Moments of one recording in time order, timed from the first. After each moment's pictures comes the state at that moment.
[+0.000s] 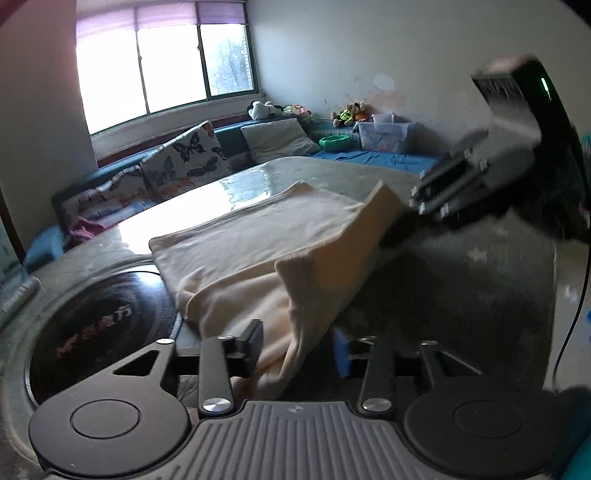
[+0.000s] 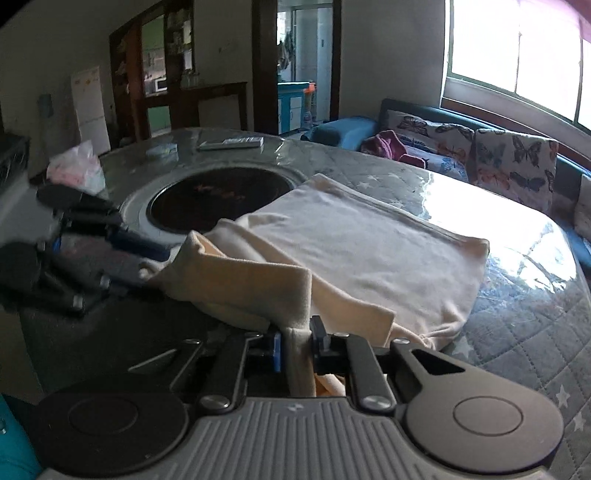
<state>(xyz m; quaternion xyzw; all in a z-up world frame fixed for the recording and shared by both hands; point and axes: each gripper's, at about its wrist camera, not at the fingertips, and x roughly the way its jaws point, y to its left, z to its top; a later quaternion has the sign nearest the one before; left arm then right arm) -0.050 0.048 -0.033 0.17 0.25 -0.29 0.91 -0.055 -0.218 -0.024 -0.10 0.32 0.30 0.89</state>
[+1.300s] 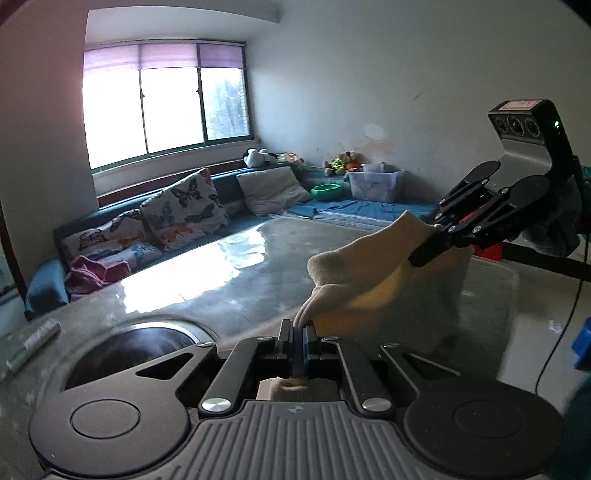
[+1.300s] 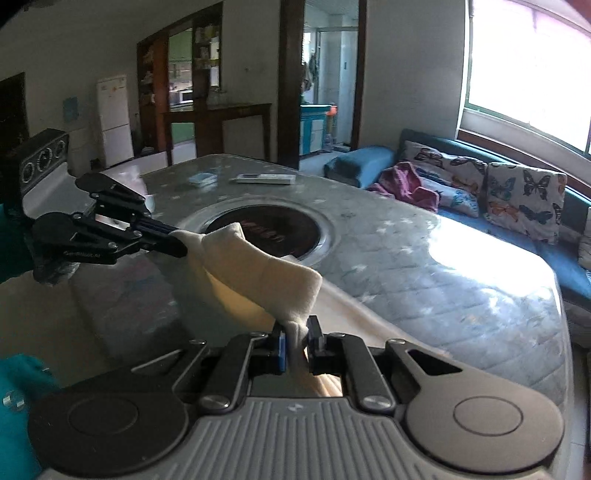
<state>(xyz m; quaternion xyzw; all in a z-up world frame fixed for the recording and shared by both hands) -0.058 0.077 0.043 0.12 0.19 -0.32 0.92 -0.087 -0.229 0.055 -0.12 0.29 0.33 0.89</state>
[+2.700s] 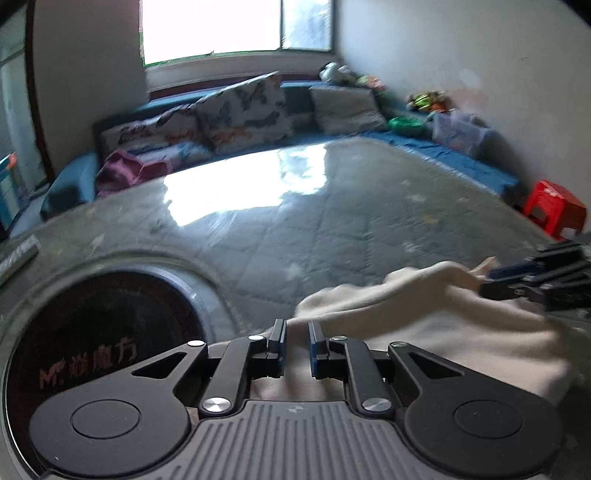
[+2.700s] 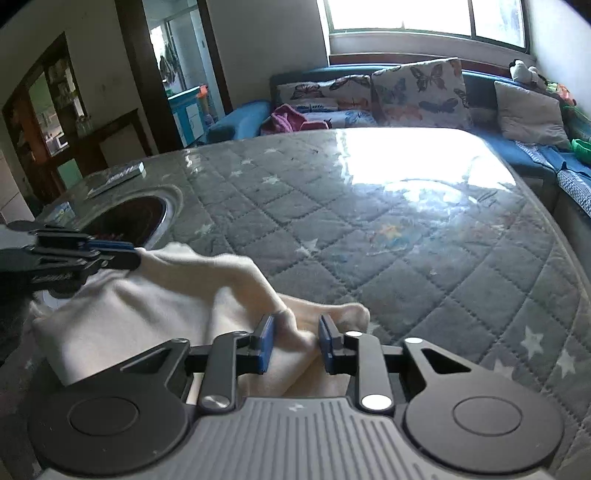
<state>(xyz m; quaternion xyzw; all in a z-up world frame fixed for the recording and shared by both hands) 0.090 0.014 -0.022 0.08 0.35 -0.19 0.91 0.025 -0.284 -0.054 0.02 0.38 0.17 0.91</state>
